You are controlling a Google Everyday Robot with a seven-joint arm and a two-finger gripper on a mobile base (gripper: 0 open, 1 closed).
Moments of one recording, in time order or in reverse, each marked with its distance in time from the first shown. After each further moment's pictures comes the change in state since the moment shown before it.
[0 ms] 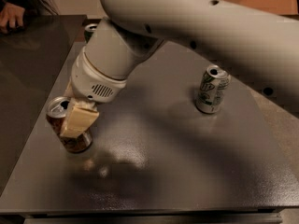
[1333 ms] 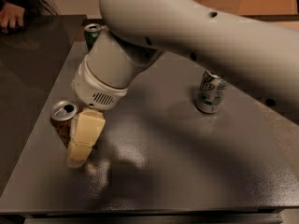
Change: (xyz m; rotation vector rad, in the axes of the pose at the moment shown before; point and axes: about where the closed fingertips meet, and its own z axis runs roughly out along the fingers) arm 0.011 0.004 0.009 0.019 0.020 0.032
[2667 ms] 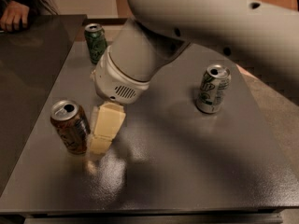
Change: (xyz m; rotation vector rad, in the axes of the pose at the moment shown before) arm 0.024 -0.001 -0.035 0.057 0.031 0.036
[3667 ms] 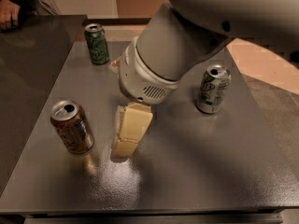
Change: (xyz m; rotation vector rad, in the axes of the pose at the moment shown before) arm 0.022 0.015 -0.050 0.105 0.056 -0.037
